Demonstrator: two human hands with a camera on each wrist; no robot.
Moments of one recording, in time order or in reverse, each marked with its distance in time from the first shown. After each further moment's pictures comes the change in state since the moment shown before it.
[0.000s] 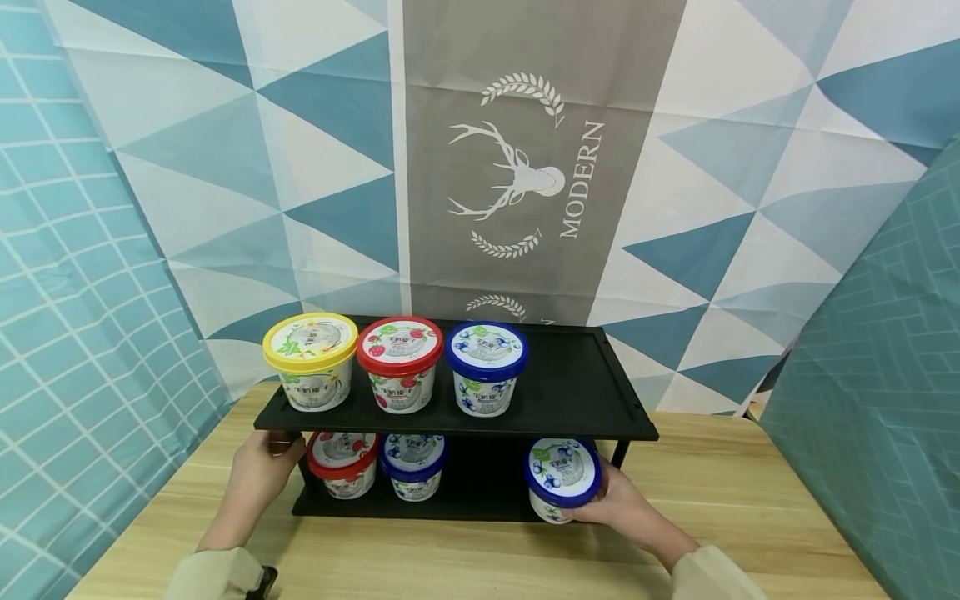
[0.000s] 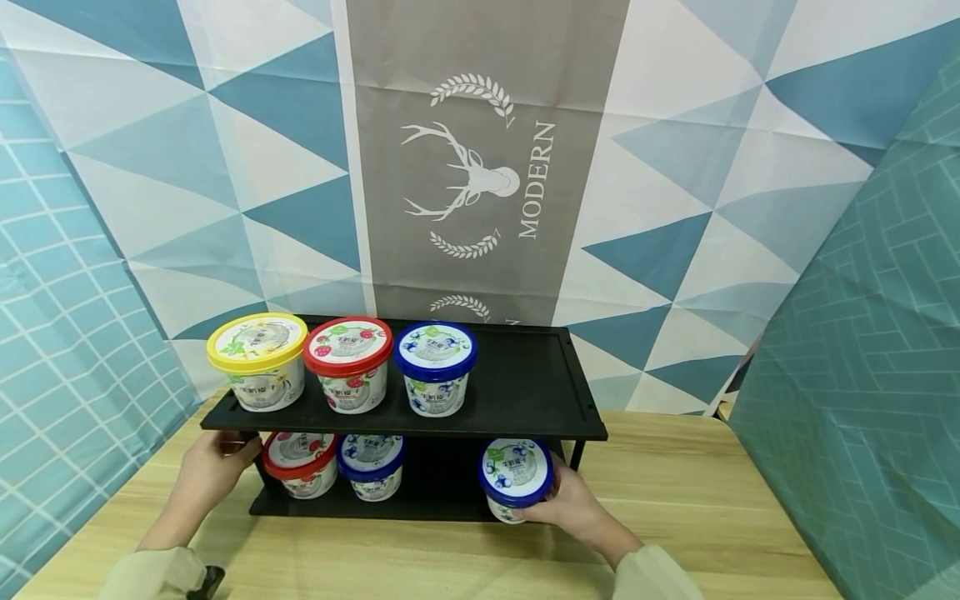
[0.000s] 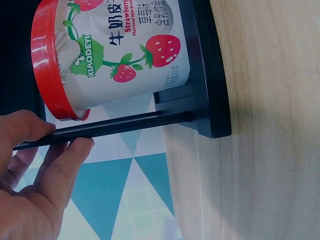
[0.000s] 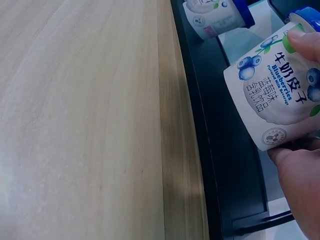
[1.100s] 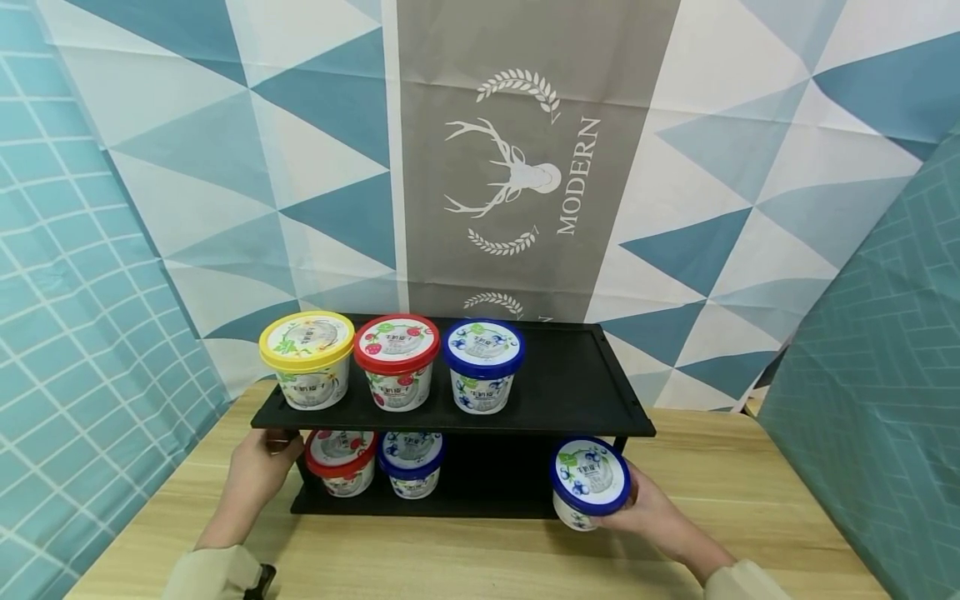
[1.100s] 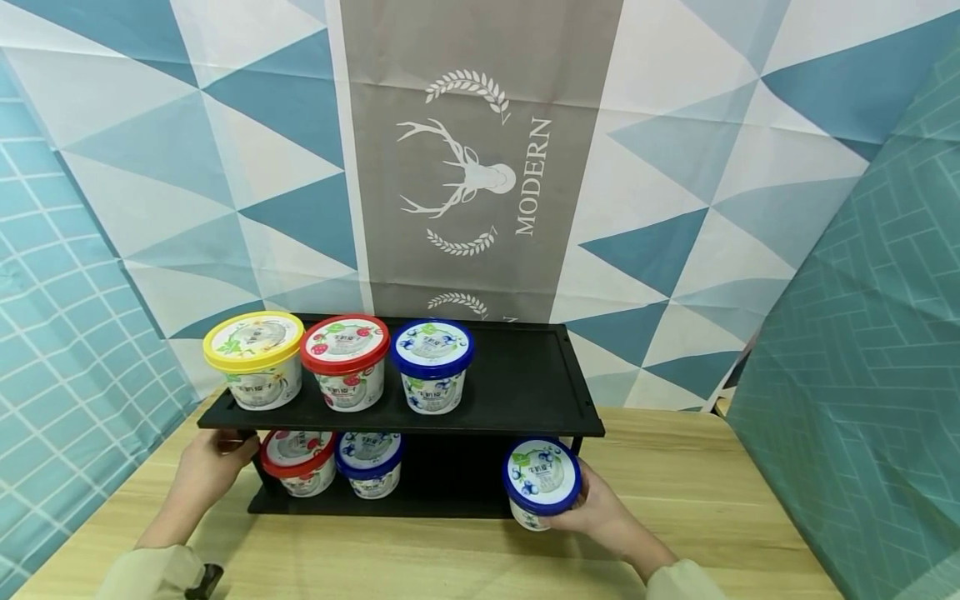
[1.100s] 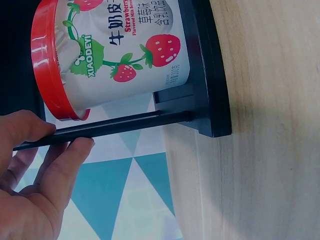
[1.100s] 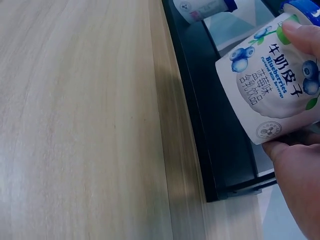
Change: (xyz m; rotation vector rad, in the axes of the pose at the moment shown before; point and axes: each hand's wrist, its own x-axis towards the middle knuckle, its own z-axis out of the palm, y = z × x) left_hand 0.001 0.001 0.000 -0.004 0.006 -0.002; right_hand -0.028 0.004 -0.027 -0.043 0.042 0.027
